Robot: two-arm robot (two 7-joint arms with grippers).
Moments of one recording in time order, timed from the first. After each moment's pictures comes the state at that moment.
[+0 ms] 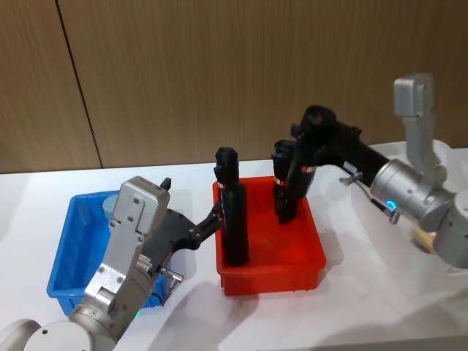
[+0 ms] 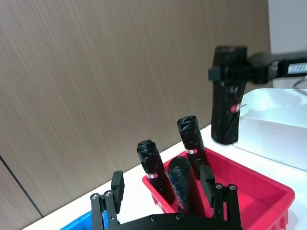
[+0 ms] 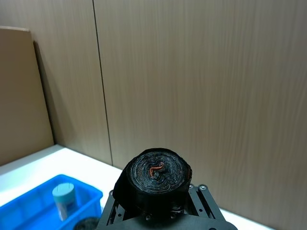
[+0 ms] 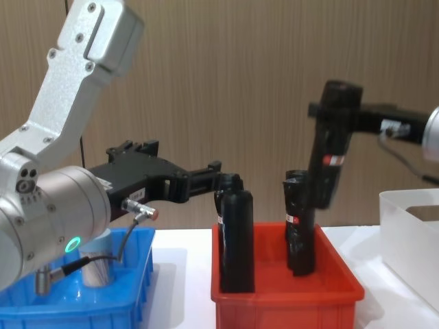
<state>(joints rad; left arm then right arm) -0.24 0.38 0.45 -1.63 -0.20 0.01 -0.01 0.59 0.20 -0.24 -1.11 0.34 -0.04 0.51</state>
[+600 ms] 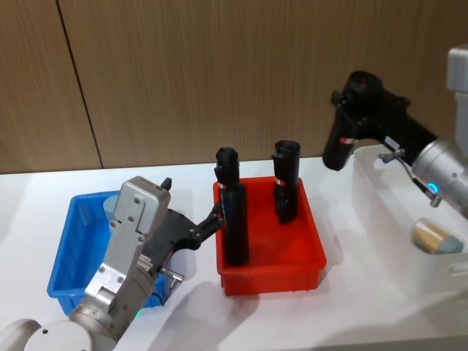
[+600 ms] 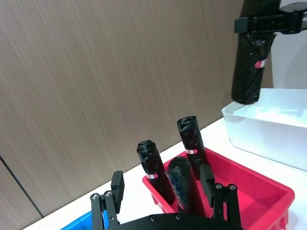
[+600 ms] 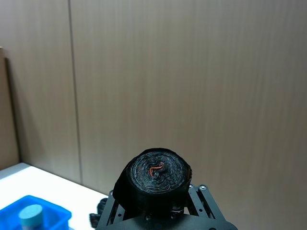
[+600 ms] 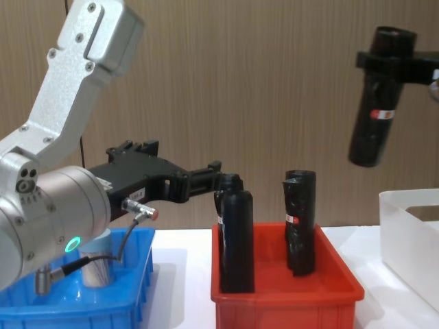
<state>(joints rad) -0.24 0.38 0.45 -1.63 -0.20 0.01 -0.01 0.49 0.28 -0.19 -1.38 0.34 0.02 0.38</state>
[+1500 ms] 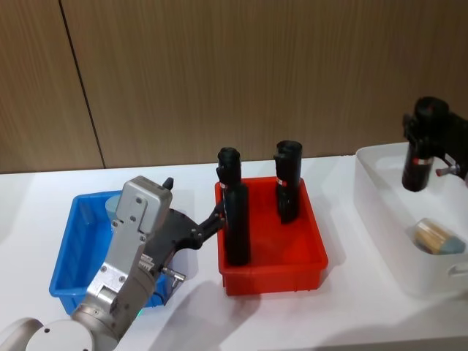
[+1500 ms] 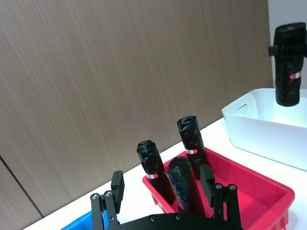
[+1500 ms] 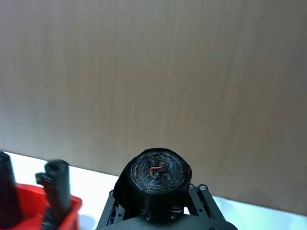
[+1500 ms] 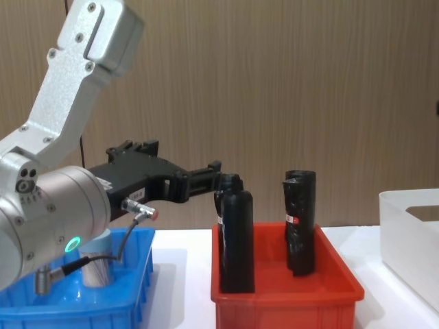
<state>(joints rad) -0.24 0.38 0.45 -1.63 -0.20 0.01 -0.01 0.46 0.35 -0.13 -1.33 0.22 0.12 0.20</state>
